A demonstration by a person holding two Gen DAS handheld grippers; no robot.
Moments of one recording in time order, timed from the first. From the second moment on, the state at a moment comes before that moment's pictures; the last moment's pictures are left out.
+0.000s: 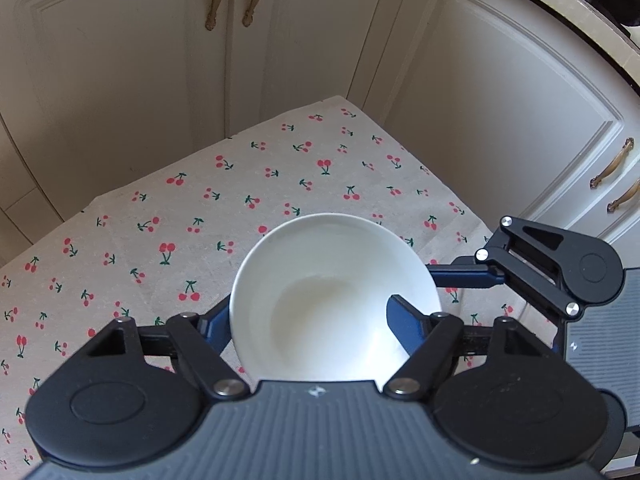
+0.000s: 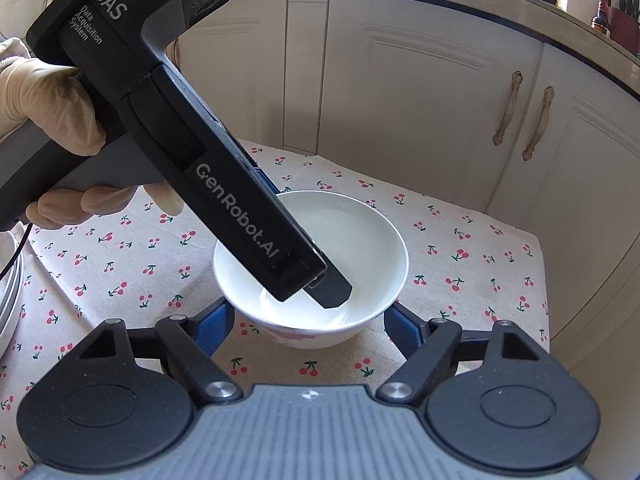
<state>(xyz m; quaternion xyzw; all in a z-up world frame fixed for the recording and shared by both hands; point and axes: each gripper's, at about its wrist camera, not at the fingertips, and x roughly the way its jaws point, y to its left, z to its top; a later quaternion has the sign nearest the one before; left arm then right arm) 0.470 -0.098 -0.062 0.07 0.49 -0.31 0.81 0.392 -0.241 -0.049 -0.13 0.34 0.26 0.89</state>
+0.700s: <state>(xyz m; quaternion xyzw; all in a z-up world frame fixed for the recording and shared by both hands) 0.450 -0.095 -0.056 0.08 0.48 -0.33 0.81 0.374 -0.233 -0.044 -0.16 0.35 0.25 0.89</state>
